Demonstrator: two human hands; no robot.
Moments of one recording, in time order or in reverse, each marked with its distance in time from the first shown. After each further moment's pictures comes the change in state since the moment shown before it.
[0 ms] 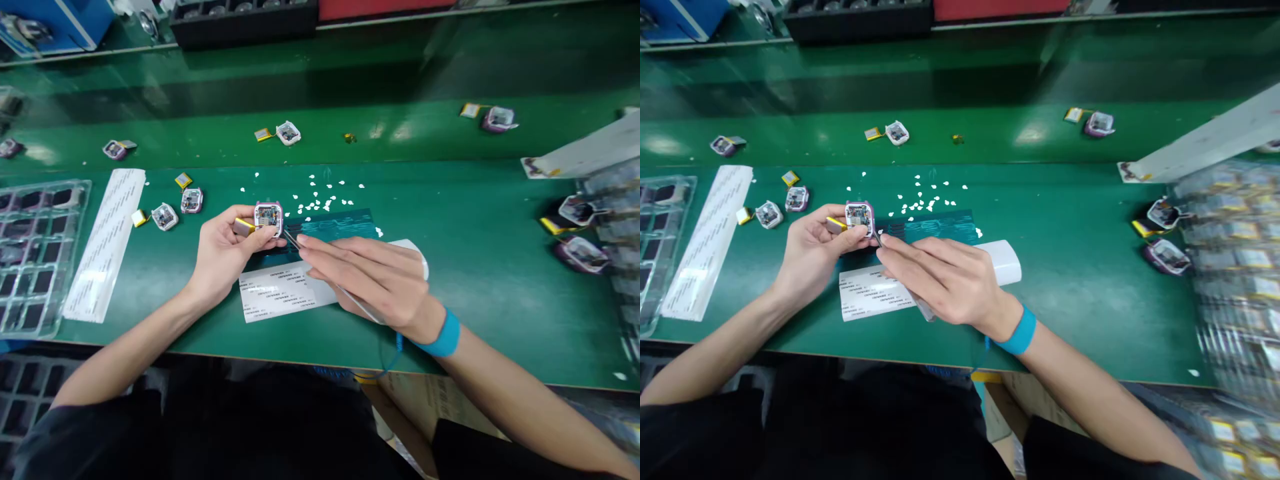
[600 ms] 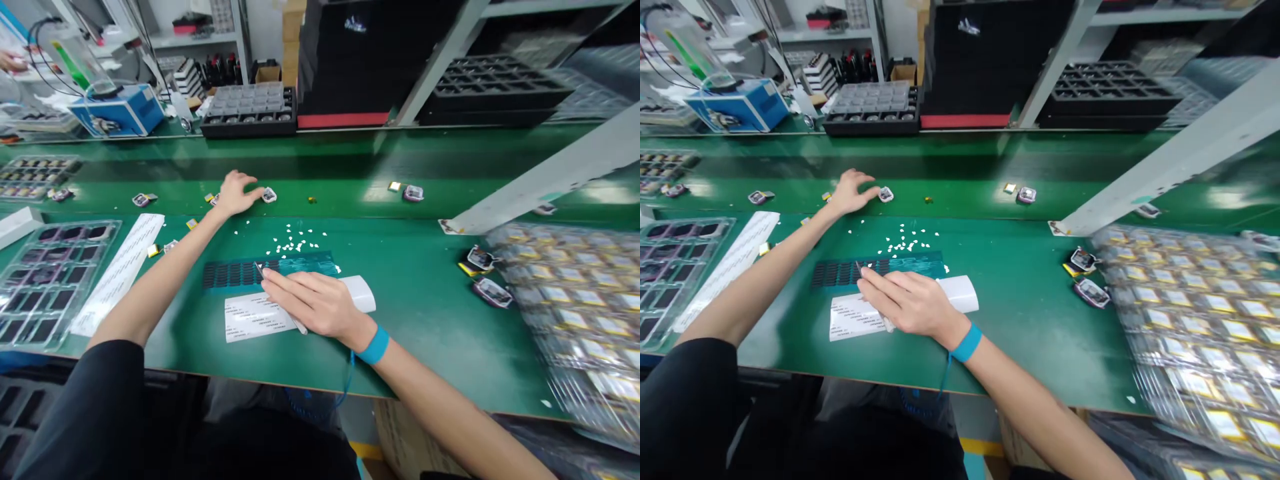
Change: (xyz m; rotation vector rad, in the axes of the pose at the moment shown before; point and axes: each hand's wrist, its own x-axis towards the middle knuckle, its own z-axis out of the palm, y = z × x) left_hand 0.209 0.016 -0.011 0.842 0.113 0.397; right_hand 0.004 0.004 0.004 -0.114 0.063 -0.197
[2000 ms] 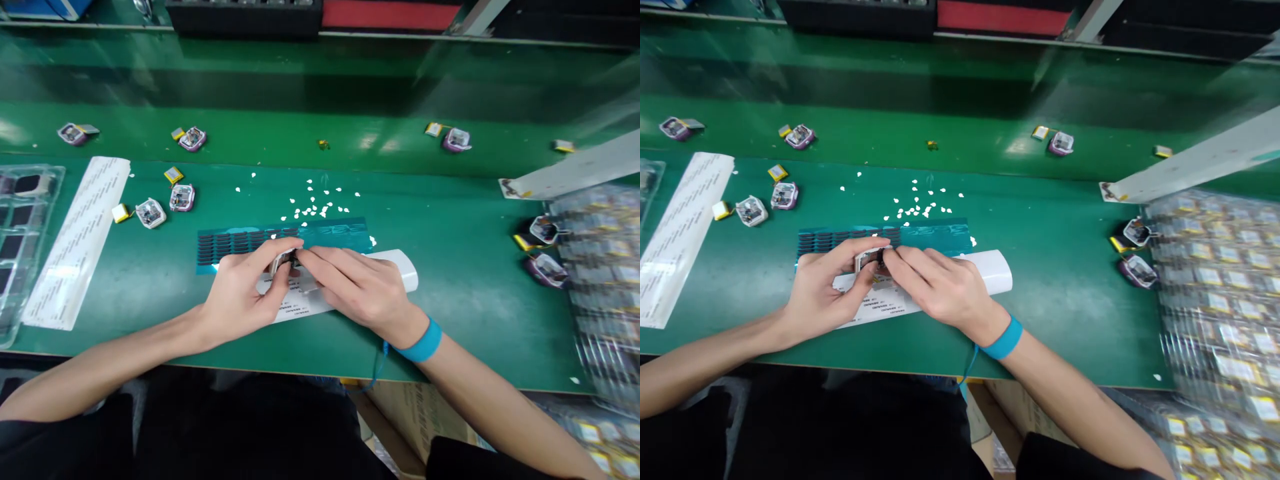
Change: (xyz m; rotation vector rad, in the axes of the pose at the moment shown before) left_hand -0.222 0.068 -0.029 -0.240 -0.180 0.170; right_hand -0.013 -0.008 0.009 -0.029 -0.205 0.240
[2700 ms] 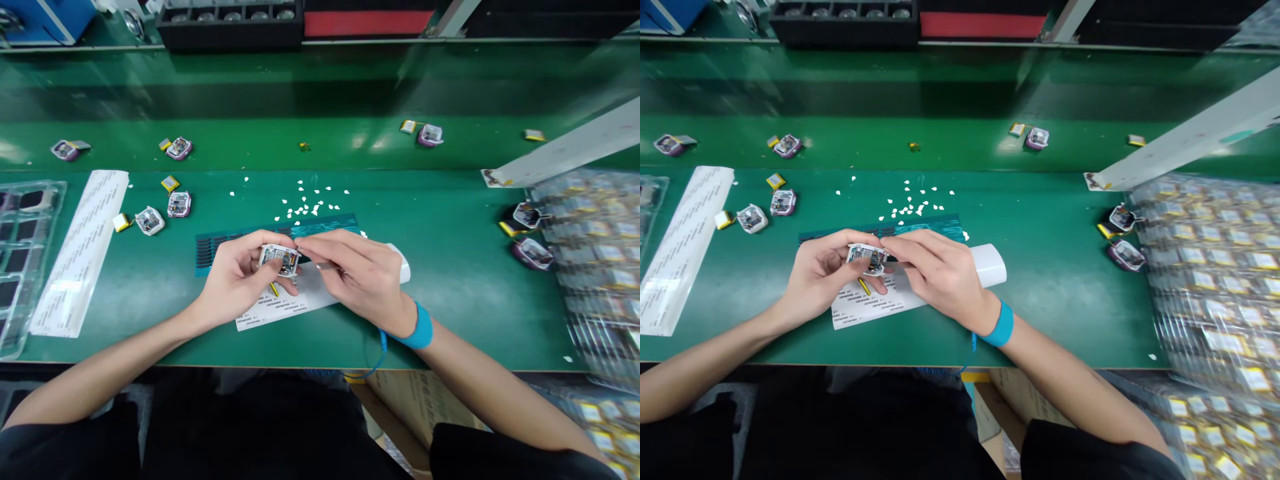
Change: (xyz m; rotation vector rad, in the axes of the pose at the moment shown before) left_hand 0.013 0.005 -0.008 -0.627 -0.201 -0.348; right_hand 0.005 0.001 0.003 0.317 0.159 0.227
